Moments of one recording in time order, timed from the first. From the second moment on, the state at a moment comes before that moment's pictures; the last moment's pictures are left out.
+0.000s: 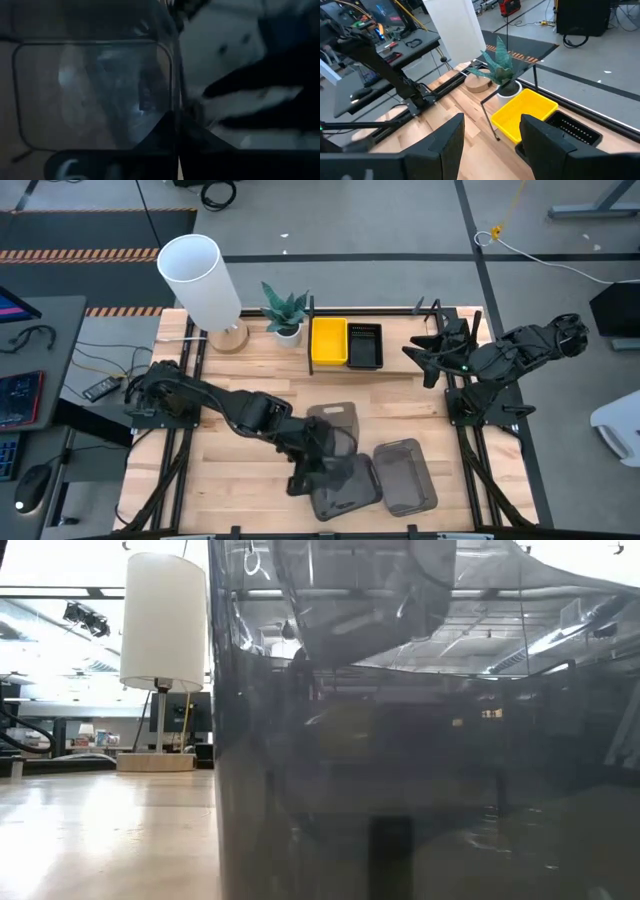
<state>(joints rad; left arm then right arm) -0.39 1.86 1.91 -0.88 0.13 -0.41 0.44 0.94 1.30 -0.89 0.89 0.79</state>
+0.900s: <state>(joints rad) -0.39 1.88 1.93 -0.58 -0.11 -1.97 0.23 0.95 1.30 -0.91 0.79 0.33</state>
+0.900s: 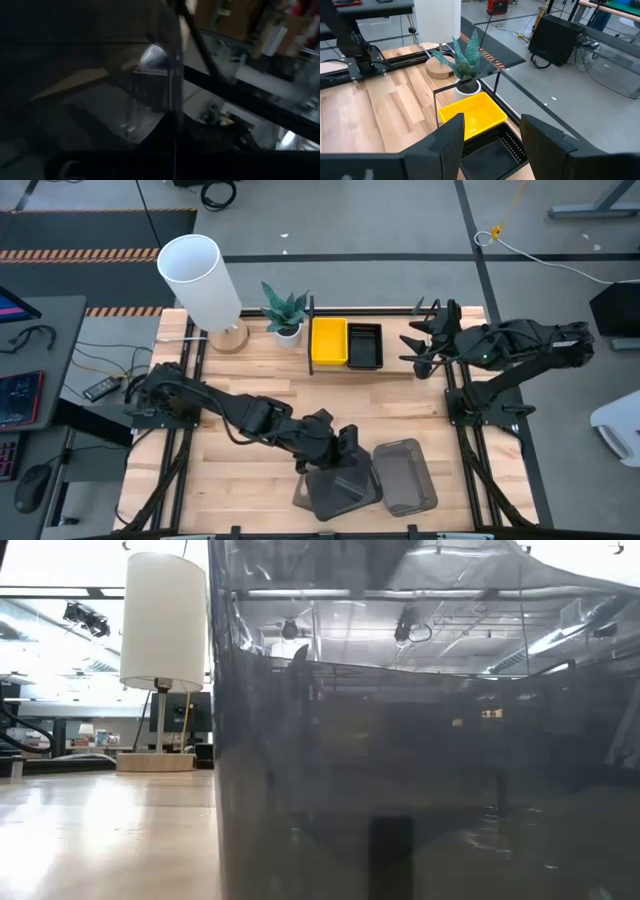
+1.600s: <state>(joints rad) -0.34 2.02 1.93 -0.80 -0.14 -1.90 0.23 0.95 1.30 -0.90 0.73 0.28</state>
